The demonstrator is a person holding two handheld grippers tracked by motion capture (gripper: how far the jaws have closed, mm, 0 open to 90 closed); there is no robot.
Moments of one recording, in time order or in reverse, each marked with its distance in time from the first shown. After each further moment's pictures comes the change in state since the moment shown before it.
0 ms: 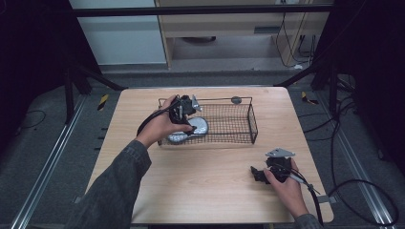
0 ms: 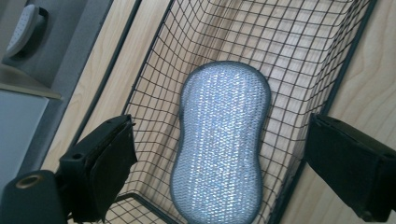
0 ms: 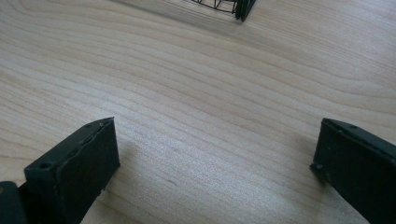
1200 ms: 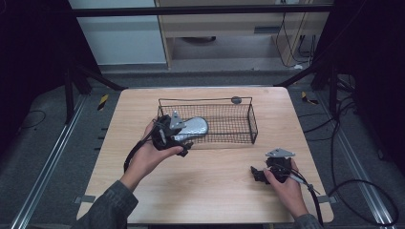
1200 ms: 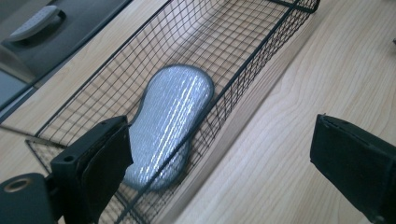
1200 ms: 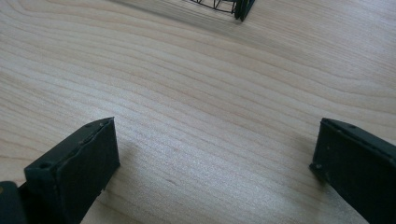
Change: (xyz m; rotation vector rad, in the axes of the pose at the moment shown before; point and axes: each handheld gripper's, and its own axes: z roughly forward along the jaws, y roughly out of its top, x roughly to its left) left arm -0.065 -0.061 -0.059 -0.220 0.027 -0.288; right arm 0.001 0.000 0.000 0.001 -0.003 0.007
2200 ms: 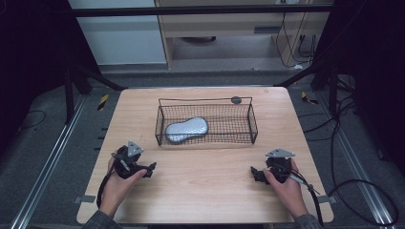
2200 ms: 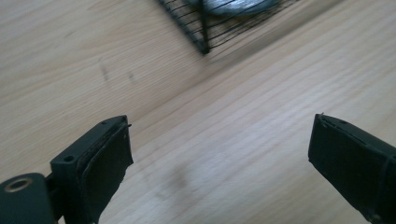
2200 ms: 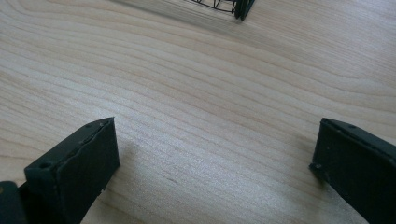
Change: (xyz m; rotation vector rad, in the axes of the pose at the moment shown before) left arm 0.032 -0.158 0.003 0.062 0.148 -0.326; right arm 0.001 0.000 0.000 -0.001 -0.003 0.000
